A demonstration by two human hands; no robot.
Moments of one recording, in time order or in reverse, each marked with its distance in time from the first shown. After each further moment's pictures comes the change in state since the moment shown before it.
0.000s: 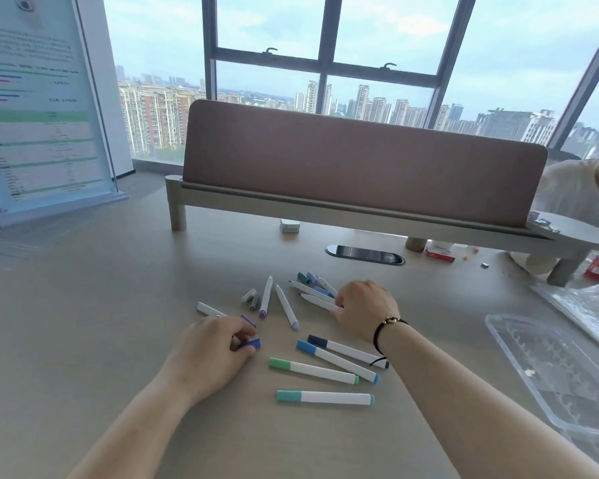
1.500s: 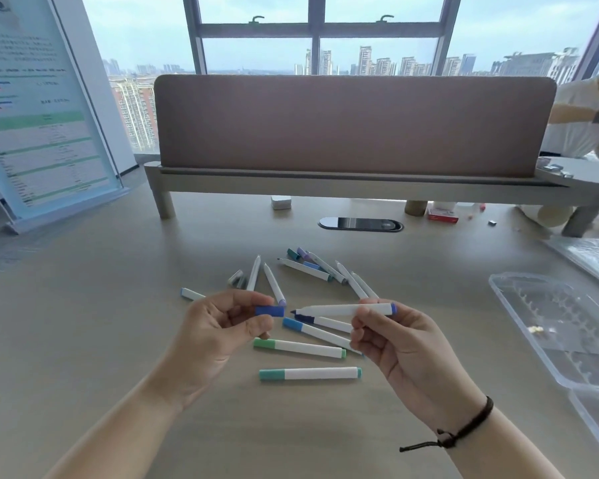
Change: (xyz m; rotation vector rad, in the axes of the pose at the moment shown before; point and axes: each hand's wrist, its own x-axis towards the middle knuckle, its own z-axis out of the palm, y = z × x) left_hand -0.024 0.069 -0.004 -1.165 -0.031 -0.024; right_hand -0.127 0.016 -0.029 2.003 -0.134 0.325
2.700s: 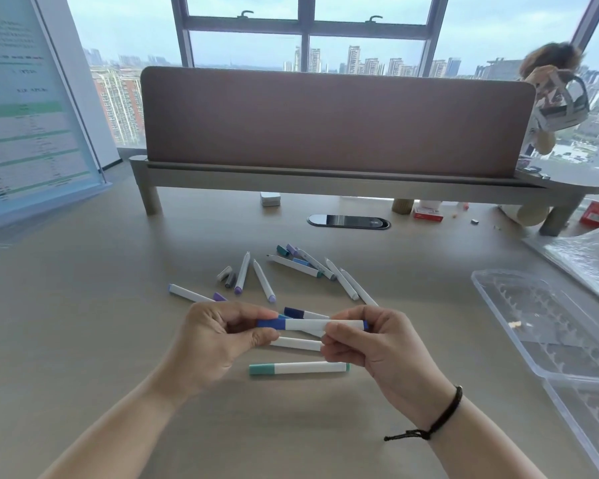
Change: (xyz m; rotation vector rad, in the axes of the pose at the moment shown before) left_hand -0.004 -0.003 0.013 0.274 0.001 0.038; right_hand -0.003 0.007 0.004 -0.365 0.052 -0.017
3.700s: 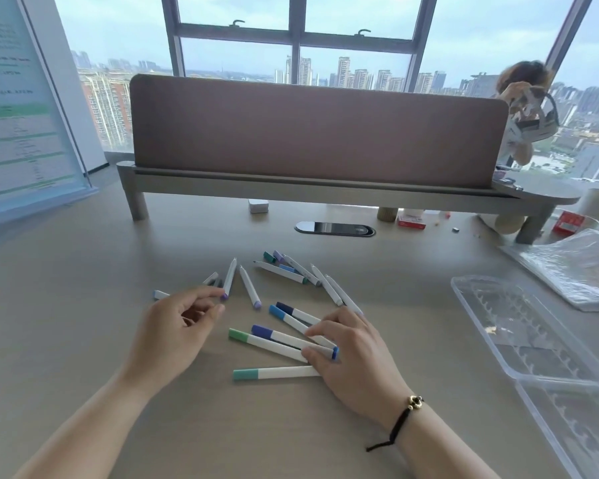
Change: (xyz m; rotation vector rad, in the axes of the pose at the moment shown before) left_hand 0.017 -0.026 -0.031 0.481 0.234 0.110; right_hand 0.017 0.032 -0.017 -1.214 0.034 -0.484
